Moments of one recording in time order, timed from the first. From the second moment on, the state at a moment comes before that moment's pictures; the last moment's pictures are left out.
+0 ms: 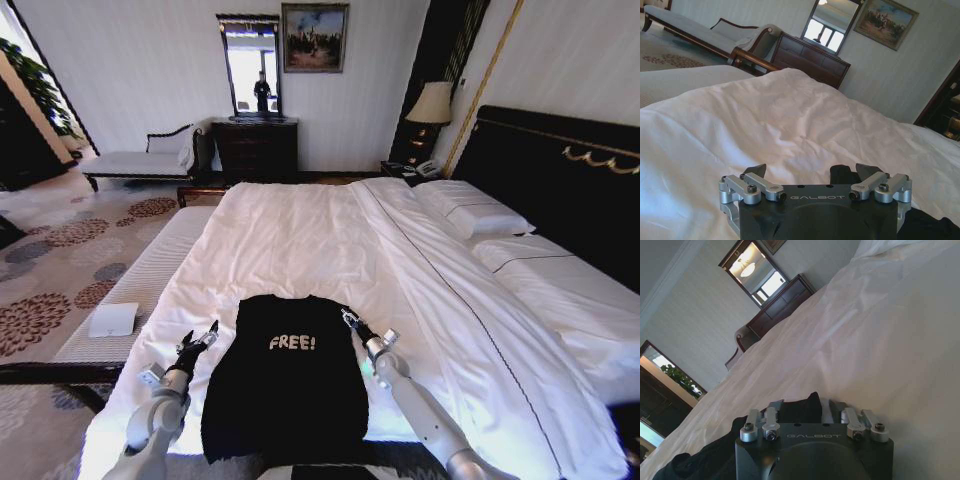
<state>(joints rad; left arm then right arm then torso) 1.49 -1.28 -0.71 -1.83 -0.77 0.14 0.02 -0.92 1.25 0.17 1.10 1.07 0.09 -0.27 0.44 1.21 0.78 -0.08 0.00</state>
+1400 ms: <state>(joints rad) 0.98 -1.24 -0.43 -1.42 -0.80 0.26 -0.13 -0.96 1.27 0.18 1.22 0.98 0.18 -0.20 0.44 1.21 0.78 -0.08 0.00</state>
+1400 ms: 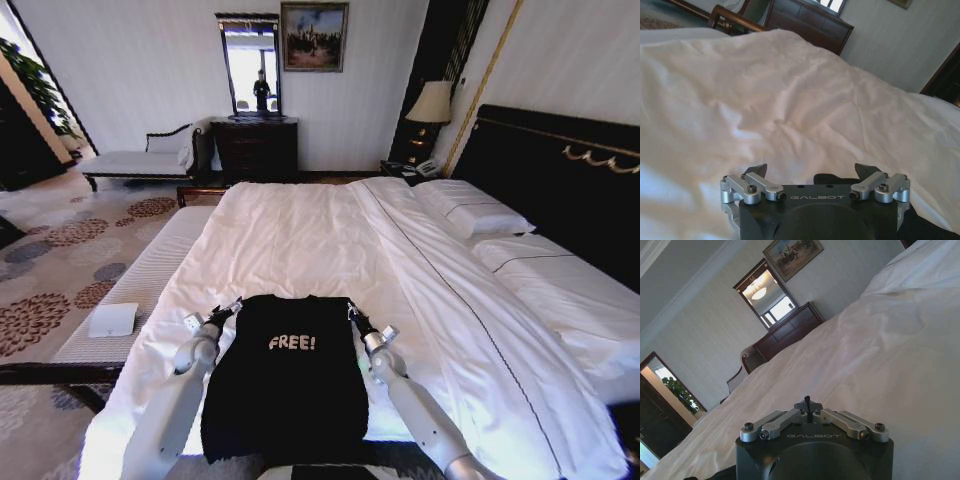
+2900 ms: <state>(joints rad) 0.94 -1.17 -0.44 -1.44 -0.92 0.25 -0.07 -1.00 1.22 0.20 1.40 1.01 0.19 -0.15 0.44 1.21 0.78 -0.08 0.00</state>
